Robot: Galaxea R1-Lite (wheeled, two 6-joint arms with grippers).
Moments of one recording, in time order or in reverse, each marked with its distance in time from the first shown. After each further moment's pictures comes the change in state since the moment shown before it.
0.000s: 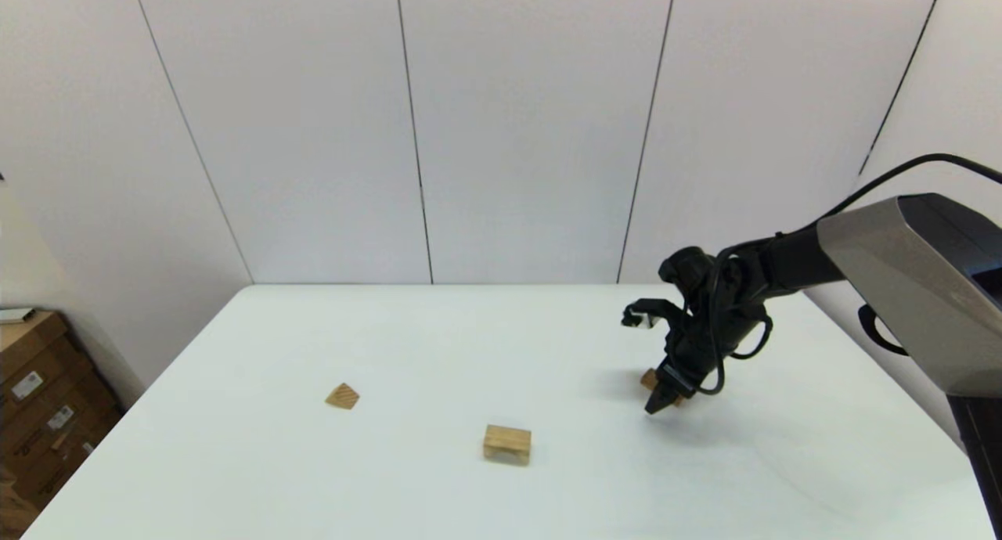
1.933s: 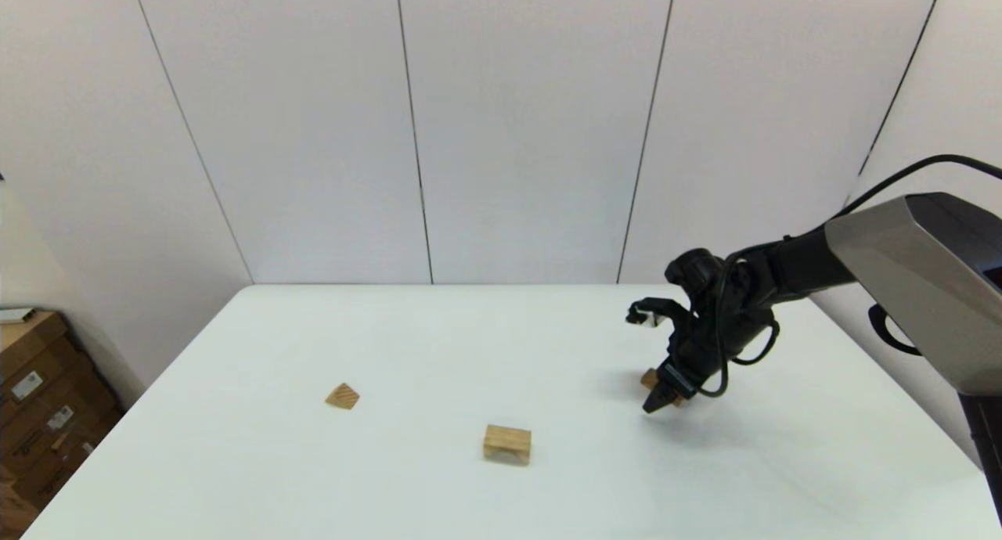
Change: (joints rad) left arm 0.000 0.000 0.000 0.000 0.000 0.000; right arm -0.010 -0.017 0.050 -0.057 0.044 0.054
